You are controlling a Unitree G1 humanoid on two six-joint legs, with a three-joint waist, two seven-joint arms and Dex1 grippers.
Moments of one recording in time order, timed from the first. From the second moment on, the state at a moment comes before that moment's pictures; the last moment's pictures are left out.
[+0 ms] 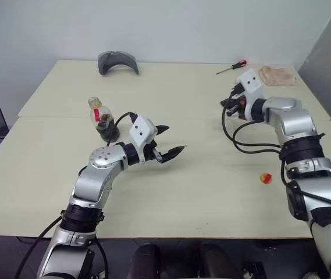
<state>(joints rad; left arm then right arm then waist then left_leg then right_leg) -0.47 0.43 -0.10 -0.09 -0.27 0.38 -0.78 -1.09 -0.49 0.06 0.74 -0.01 0.39 0.74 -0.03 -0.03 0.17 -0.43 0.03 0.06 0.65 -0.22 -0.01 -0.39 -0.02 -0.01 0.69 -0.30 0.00</state>
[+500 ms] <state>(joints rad) -0.48 0.43 -0.10 -0.09 -0.27 0.38 -0.78 -1.16 -0.51 0.15 1.12 -0.18 0.08 0.73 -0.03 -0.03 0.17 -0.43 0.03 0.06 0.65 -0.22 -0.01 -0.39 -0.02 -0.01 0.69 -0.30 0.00</state>
